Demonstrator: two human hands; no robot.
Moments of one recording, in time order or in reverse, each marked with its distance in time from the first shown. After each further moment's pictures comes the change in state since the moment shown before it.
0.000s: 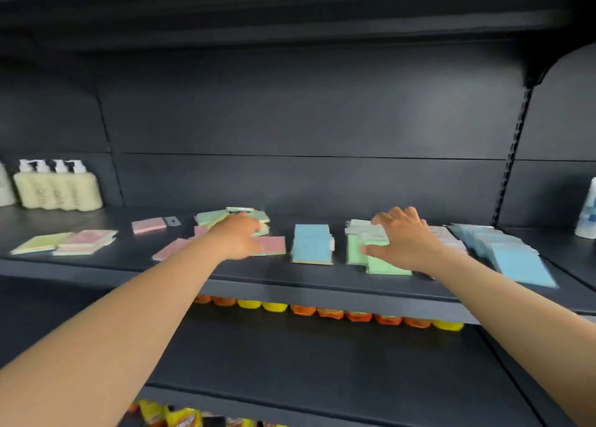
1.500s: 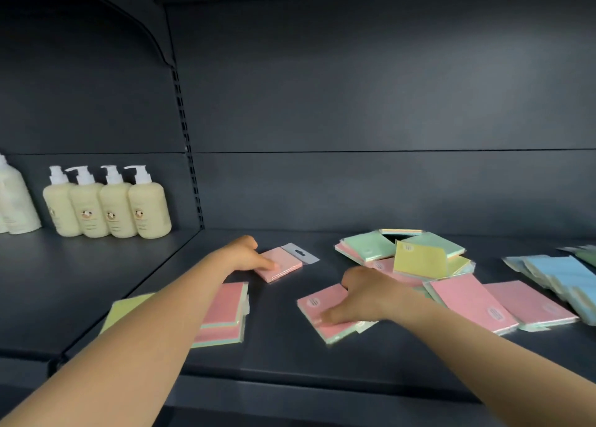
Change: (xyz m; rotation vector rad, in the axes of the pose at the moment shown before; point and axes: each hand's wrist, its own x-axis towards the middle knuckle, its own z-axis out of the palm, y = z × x) left_hand 0.186 -0.428 0.078 -0.452 -0.235 -0.279; right_hand 0.211 -0.426 0.142 0.262 -0.490 0.100
